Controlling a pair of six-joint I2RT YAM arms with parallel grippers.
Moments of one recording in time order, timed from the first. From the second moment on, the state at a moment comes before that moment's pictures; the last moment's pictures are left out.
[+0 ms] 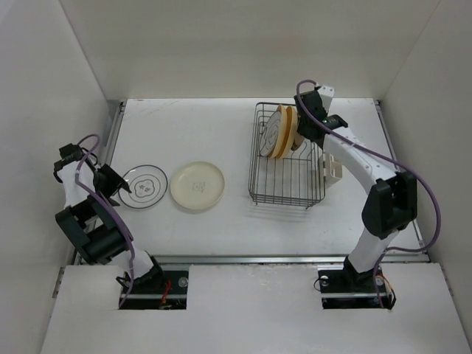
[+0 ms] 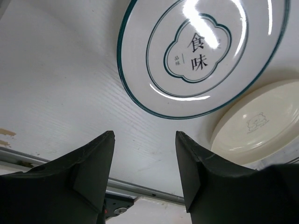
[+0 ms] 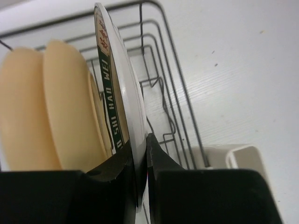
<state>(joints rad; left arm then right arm) 0.60 1.56 1.16 -0.97 0.21 -0.27 0.38 1.76 1.55 -0.54 0.56 0.50</state>
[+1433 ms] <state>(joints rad) 0.14 1.44 1.33 -1.04 0.69 0.13 0.74 1.85 1.54 -0.10 -0.67 0.40</state>
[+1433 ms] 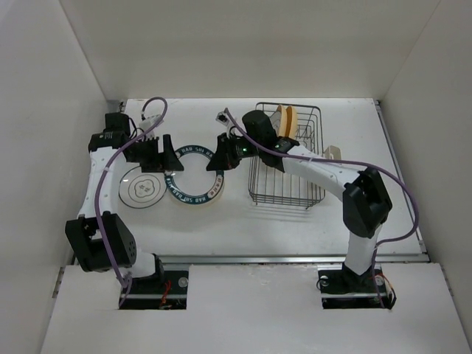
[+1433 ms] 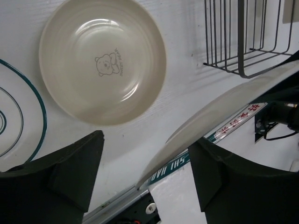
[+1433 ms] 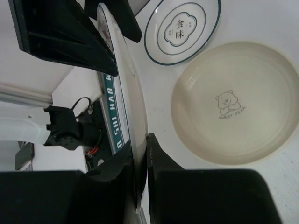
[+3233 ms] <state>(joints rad) 0.63 1.68 1.23 -0.92 0.35 -0.04 0.73 1.48 1.41 -0.17 0.14 0.44</state>
